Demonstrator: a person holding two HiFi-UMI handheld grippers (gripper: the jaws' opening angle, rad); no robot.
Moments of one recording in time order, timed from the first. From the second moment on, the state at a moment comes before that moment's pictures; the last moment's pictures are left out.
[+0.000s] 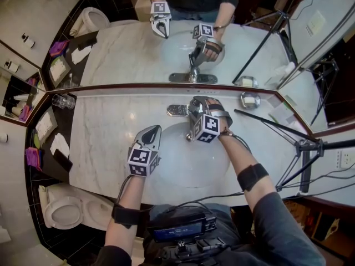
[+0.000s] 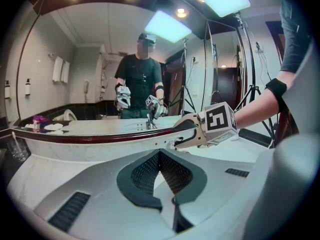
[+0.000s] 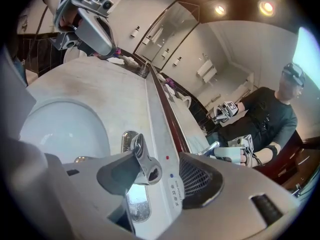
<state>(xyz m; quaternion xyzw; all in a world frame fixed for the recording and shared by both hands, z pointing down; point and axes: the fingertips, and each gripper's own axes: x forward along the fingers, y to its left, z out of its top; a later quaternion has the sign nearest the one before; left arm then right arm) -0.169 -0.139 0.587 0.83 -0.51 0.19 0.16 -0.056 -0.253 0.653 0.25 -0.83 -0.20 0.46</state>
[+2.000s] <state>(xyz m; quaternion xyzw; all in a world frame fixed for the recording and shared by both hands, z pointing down) -0.179 -0.111 0.554 0.82 -0.53 0.14 0.17 0.090 -0.154 0.582 0.47 -0.85 0.16 0.20</state>
